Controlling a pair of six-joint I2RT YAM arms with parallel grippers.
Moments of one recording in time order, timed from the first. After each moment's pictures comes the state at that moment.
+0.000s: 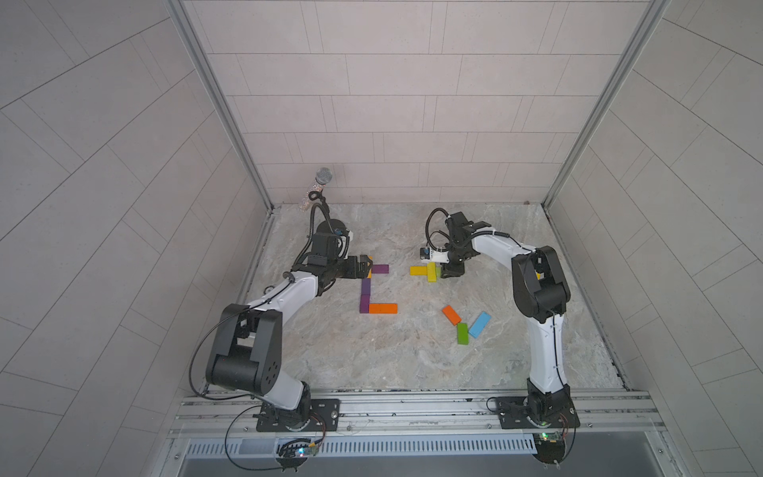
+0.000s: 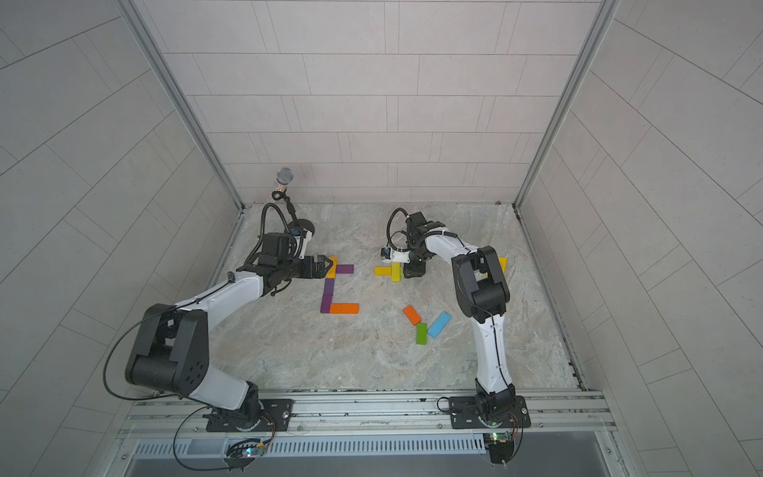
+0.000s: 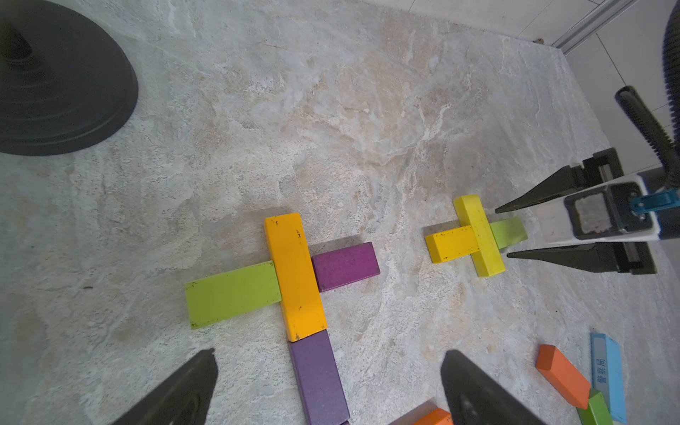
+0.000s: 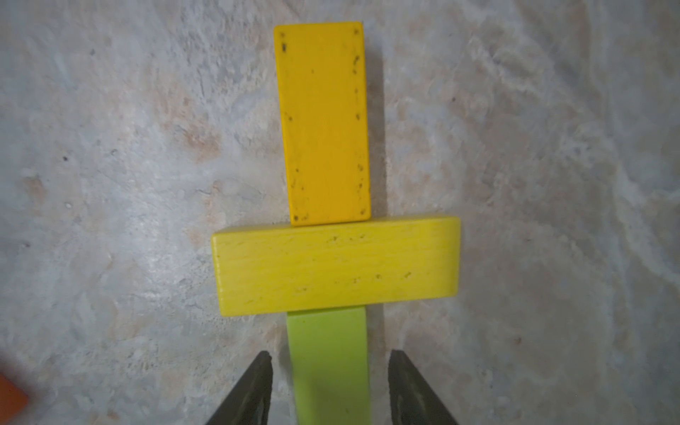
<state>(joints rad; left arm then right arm) -0.17 1.53 0.90 -0.13 0.34 -0.18 0.30 2.15 1.65 -0.81 -0.24 -1.12</state>
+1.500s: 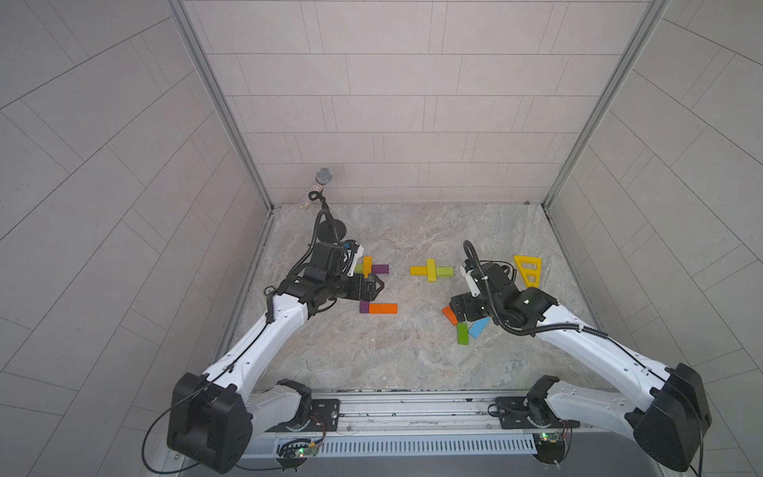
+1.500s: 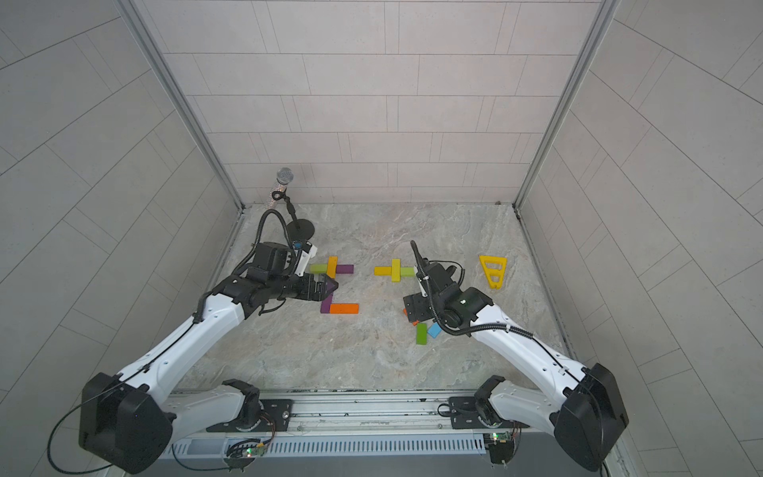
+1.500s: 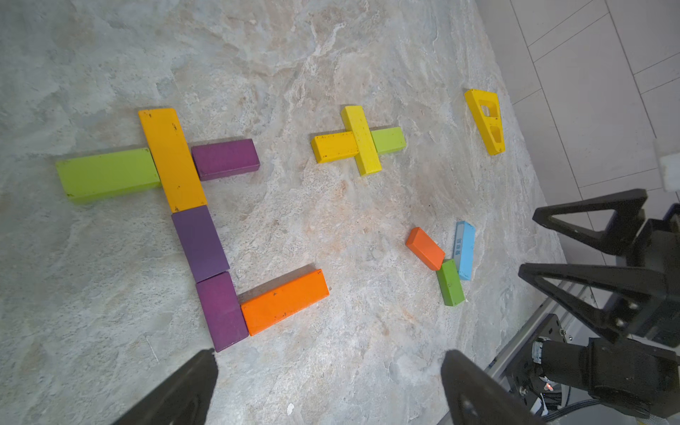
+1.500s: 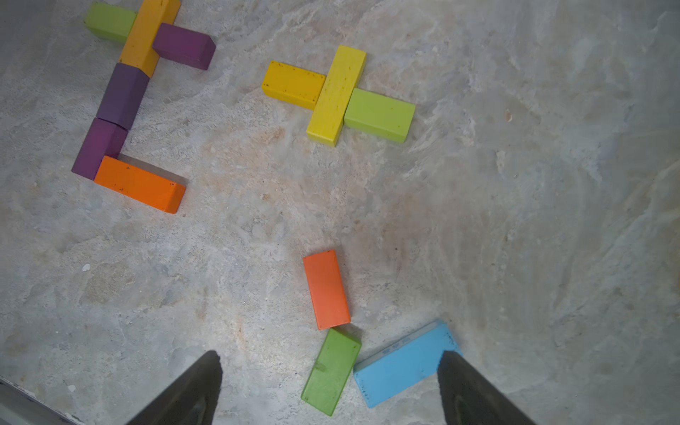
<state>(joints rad) -0.34 1.18 0.88 -0.56 0.41 -0.28 0.62 1.13 0.83 -0.67 0.10 0.34</state>
